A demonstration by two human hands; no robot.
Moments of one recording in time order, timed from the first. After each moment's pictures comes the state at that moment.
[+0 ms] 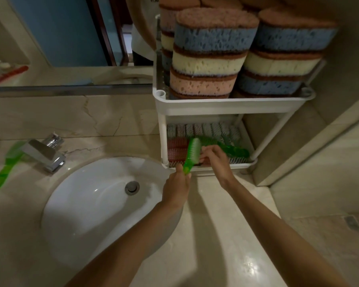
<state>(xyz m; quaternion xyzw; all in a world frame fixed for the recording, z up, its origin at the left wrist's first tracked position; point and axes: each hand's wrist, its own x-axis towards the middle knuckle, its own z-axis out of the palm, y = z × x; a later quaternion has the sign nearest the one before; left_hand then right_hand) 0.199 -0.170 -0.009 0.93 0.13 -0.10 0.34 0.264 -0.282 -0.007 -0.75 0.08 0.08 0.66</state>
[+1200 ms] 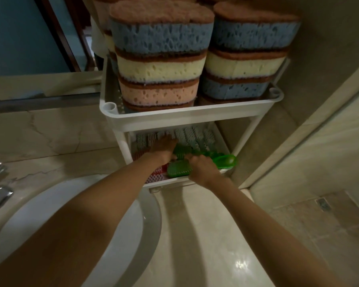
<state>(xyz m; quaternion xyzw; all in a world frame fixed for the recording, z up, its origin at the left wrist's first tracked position) 0.351 -0.179 -0.004 0.97 -0.12 -0.18 0.11 0.289 -0.311 0.007 -0.98 -0.11 0.13 0.09</state>
